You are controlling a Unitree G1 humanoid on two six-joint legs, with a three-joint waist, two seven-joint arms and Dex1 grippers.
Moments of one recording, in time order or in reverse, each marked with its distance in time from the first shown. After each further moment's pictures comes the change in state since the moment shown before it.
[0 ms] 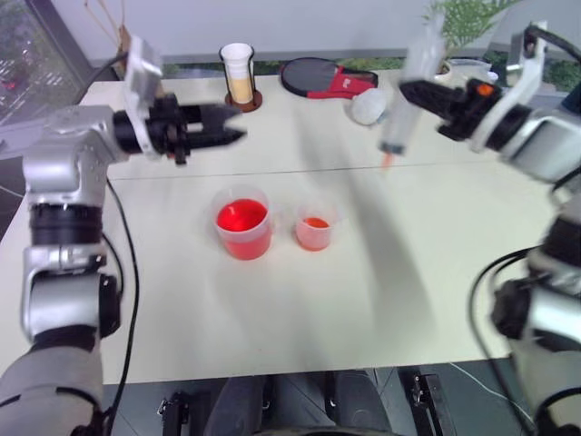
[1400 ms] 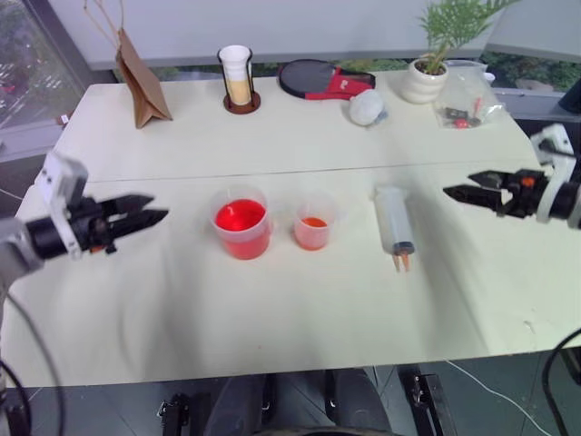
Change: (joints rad) left arm 0.779 0.212 0.396 -0.262 -0.200 0.192 0.368; right arm 0.480 -0.230 0.152 0.191 -0.489 -0.728 0.825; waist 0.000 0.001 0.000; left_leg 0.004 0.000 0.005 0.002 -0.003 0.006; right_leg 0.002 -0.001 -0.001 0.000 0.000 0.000
